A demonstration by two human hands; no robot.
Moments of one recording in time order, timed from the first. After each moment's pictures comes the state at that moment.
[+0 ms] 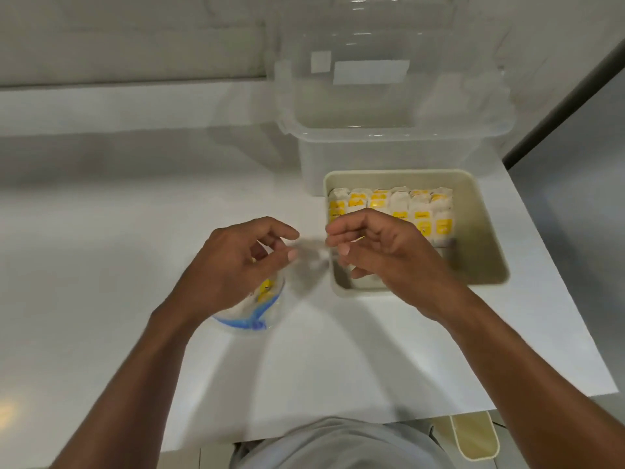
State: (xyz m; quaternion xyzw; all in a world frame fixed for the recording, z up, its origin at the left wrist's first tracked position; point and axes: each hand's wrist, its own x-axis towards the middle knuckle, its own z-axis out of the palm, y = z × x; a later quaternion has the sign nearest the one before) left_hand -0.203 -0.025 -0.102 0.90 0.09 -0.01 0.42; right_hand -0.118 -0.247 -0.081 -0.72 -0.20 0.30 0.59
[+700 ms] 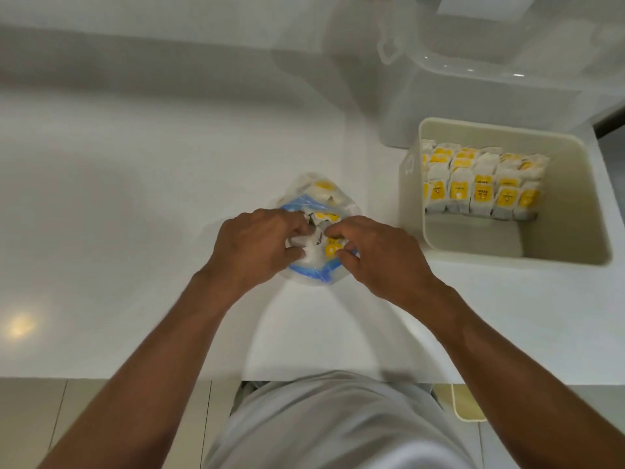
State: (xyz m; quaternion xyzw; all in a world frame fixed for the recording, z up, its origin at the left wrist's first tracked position) left_hand -0.261 0.033 -0.164 0.97 0.14 -0.10 0.18; right_hand -0.178 -0.155 -0.174 -0.90 -0.37 0.17 0.17
